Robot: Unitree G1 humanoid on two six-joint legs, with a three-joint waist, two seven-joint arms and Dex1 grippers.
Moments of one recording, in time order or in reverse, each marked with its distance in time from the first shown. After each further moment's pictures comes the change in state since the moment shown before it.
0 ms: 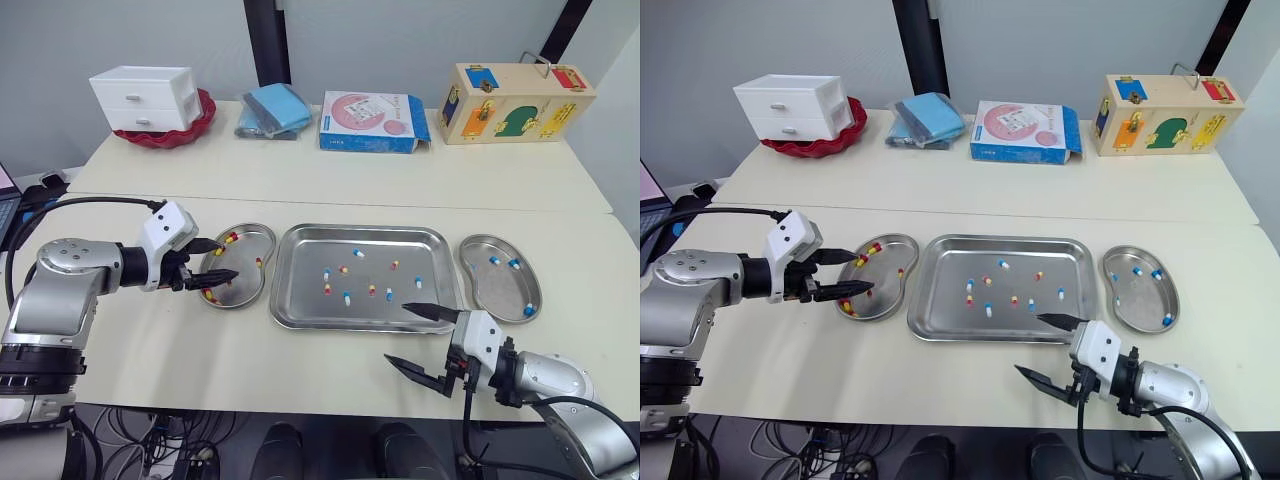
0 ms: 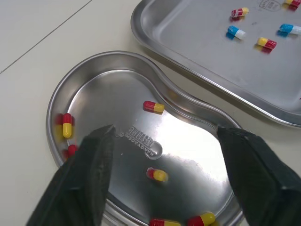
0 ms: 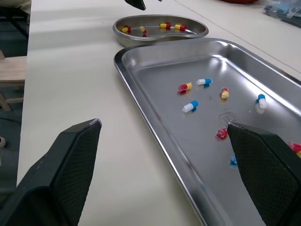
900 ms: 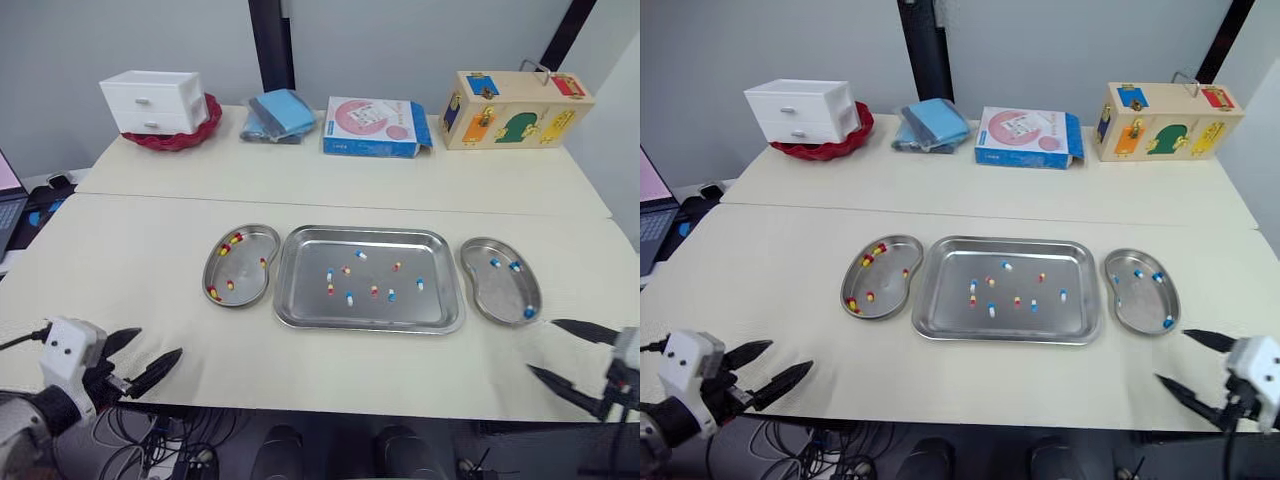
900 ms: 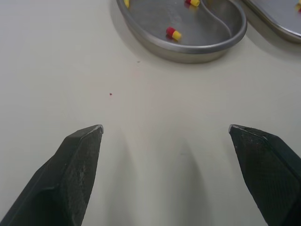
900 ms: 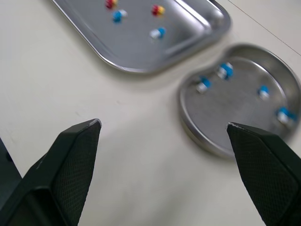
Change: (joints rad) left arm 0.874 -0.353 0.582 -0.493 -0.158 0.014 0.326; right arm 0.379 -0.232 -0.730 0.252 0.163 -0.076 0.264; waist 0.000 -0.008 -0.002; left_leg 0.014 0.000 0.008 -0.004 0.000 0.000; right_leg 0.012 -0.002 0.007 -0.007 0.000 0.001
